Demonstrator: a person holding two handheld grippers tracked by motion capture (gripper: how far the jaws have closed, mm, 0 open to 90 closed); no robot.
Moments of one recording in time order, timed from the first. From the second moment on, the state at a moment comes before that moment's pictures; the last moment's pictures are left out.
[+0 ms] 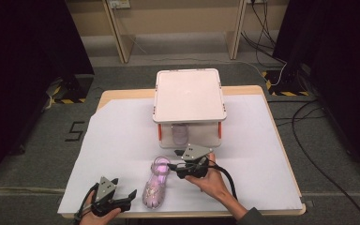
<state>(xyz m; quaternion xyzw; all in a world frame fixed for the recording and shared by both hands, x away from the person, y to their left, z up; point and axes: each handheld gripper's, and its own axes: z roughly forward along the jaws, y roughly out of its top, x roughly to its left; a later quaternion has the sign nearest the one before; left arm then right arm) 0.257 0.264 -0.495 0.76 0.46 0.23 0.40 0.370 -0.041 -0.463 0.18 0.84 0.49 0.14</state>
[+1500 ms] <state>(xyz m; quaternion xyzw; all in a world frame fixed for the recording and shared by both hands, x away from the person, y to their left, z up) 0.220 0.220 -0.488 0.77 0.42 0.20 0.44 0.356 -0.016 -0.464 0.12 0.86 0.50 0.06</state>
